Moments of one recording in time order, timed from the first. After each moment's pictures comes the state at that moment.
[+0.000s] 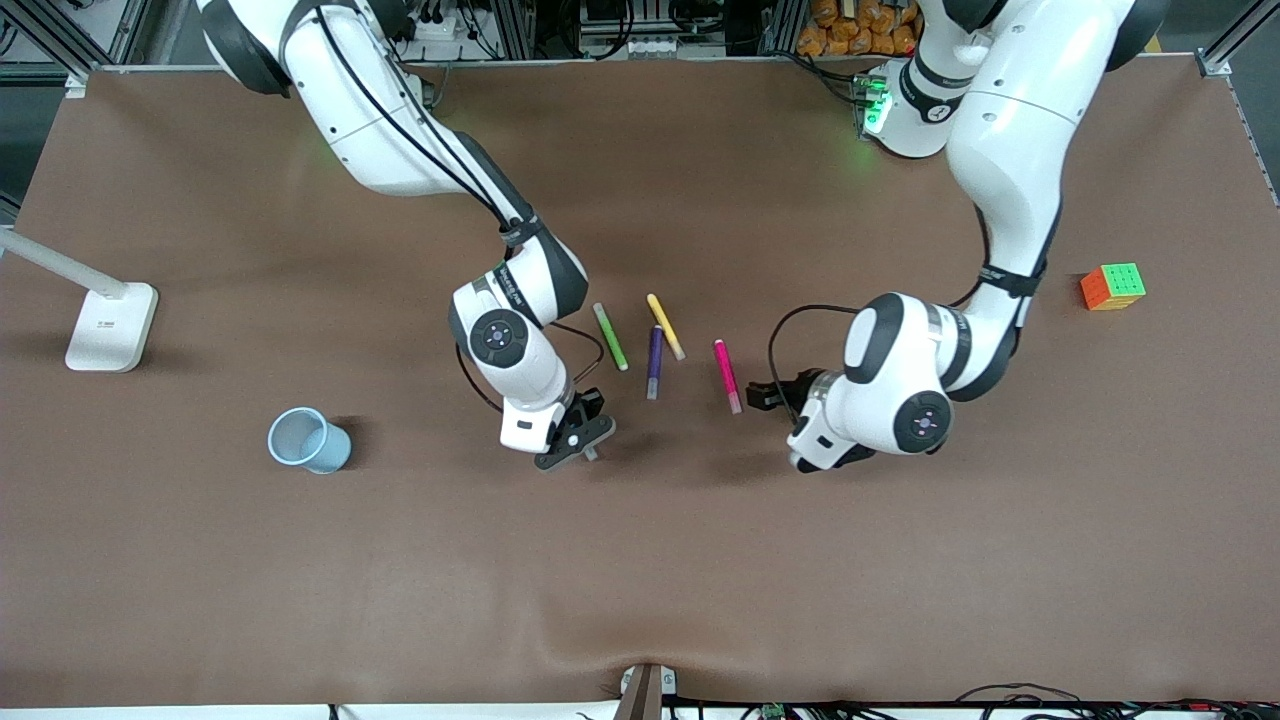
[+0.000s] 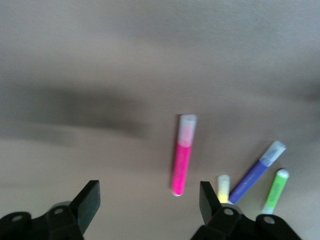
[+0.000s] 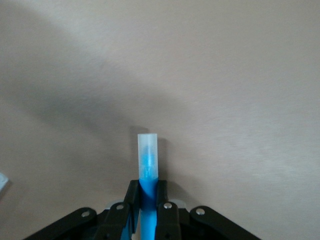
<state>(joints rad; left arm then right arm) -0.29 0.73 -0.15 -1.52 -0.33 1.96 -0.46 0.54 0.81 0.02 -1.52 0.08 2.47 -0.06</state>
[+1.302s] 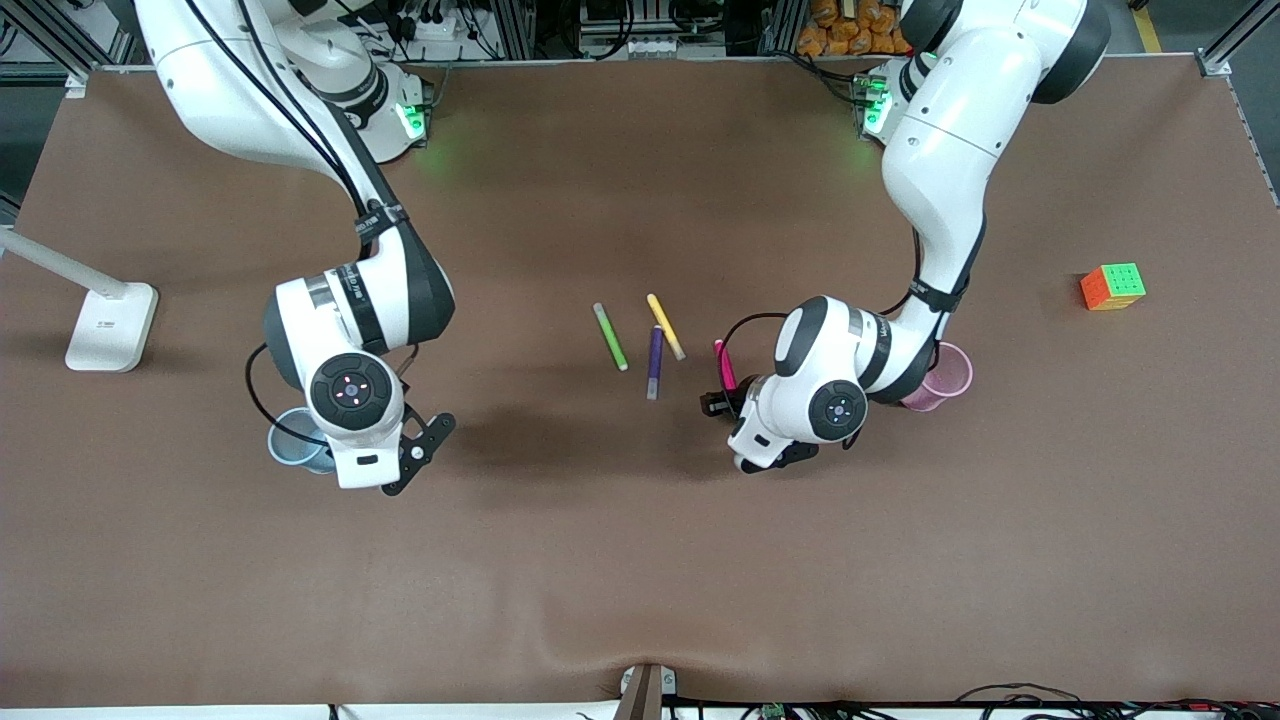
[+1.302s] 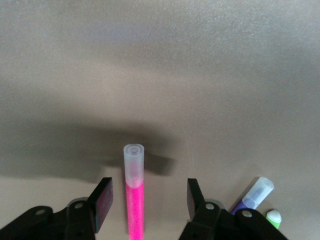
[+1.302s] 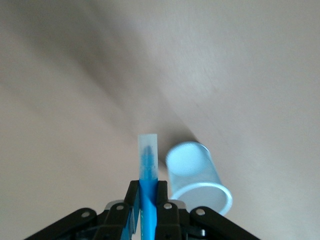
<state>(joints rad) -0.39 0.84 -0.14 -1.45 -0.30 2.09 -0.55 0.31 0.63 0.01 -1.39 -0.35 1.73 -0.60</state>
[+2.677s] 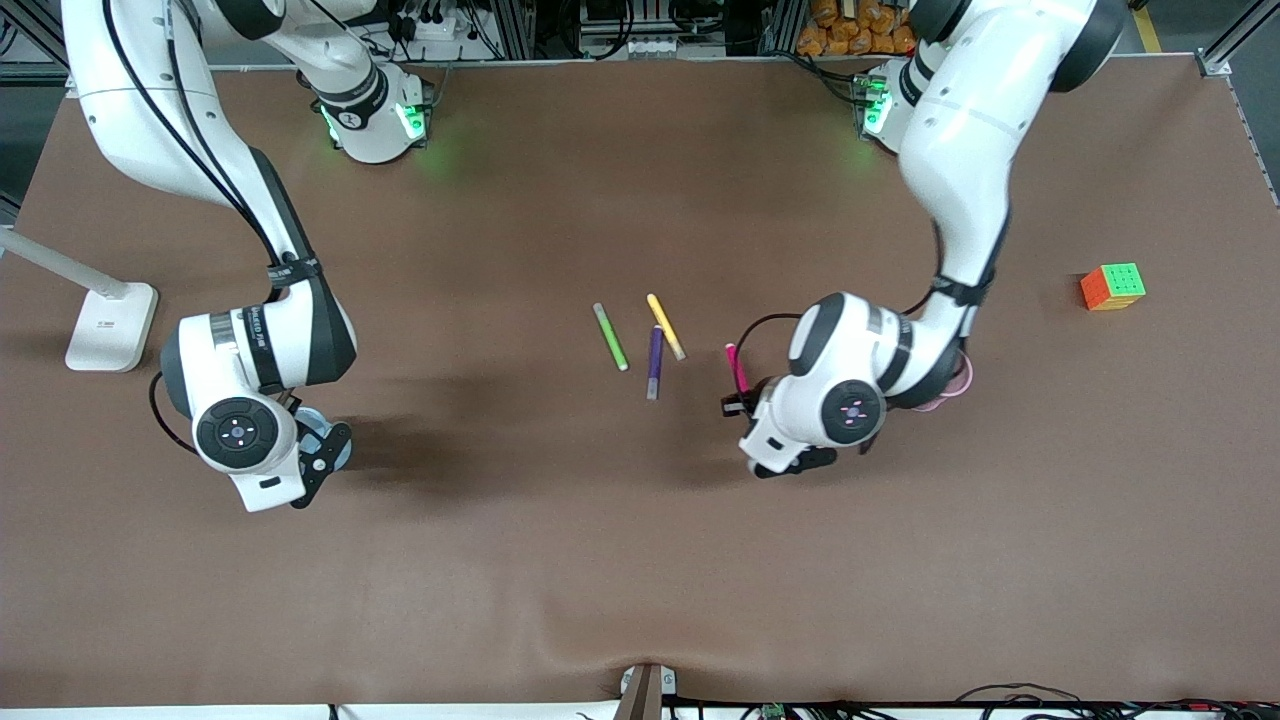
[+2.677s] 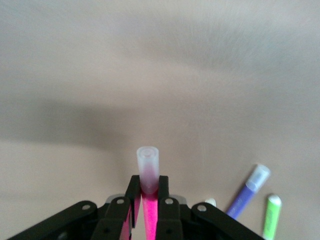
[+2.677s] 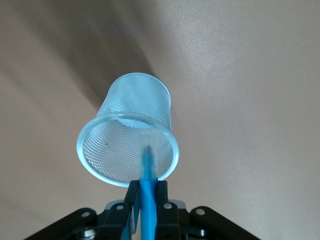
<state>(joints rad) -0.35 0.73 -0.12 -1.40 -0.19 1.94 -0.55 0.12 0.64 0.01 -1.49 -0.45 1.84 -0.83</state>
